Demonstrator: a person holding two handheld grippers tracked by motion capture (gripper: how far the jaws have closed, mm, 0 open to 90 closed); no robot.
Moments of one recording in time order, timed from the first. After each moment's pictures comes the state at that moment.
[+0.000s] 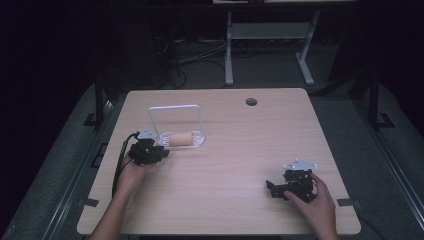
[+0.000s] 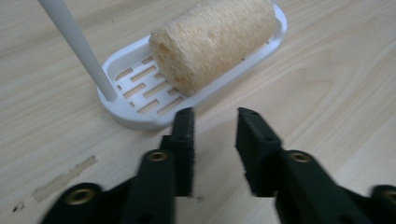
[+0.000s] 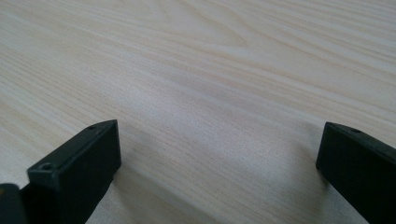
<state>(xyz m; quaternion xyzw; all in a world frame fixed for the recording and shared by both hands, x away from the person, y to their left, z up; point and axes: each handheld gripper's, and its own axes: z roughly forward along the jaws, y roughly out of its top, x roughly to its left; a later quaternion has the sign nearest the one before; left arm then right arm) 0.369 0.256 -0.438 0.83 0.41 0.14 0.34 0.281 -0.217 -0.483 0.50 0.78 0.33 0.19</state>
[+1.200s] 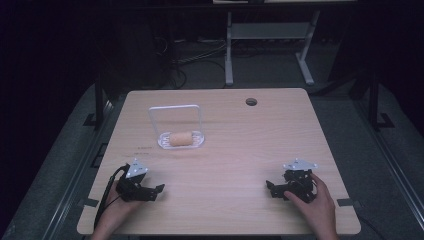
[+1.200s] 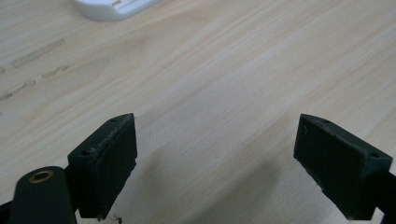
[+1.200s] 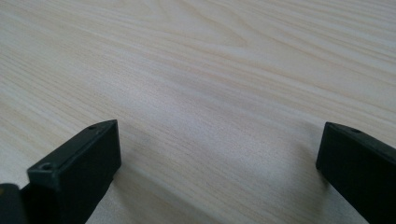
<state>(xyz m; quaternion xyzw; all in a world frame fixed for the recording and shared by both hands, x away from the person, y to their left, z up) 0.276 0.274 -0.463 0.84 0.41 0.17 0.33 0.281 -0.217 -0.483 0.50 0.78 0.33 0.19</state>
